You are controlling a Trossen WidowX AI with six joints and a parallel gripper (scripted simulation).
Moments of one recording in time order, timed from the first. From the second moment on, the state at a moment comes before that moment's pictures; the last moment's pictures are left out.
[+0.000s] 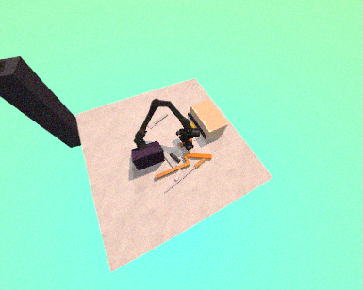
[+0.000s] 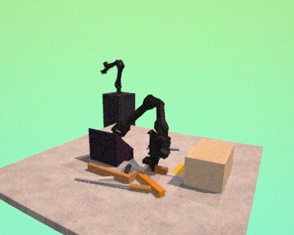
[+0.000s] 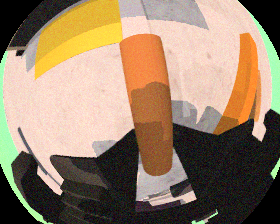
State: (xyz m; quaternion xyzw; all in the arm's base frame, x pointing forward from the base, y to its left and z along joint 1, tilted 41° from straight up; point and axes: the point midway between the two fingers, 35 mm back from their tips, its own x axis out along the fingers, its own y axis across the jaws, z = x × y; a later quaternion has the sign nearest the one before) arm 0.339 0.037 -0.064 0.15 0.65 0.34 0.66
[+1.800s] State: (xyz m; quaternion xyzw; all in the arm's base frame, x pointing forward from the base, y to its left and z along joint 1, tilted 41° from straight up) arm 0.391 0.050 -0.058 0.15 0.65 0.34 0.66
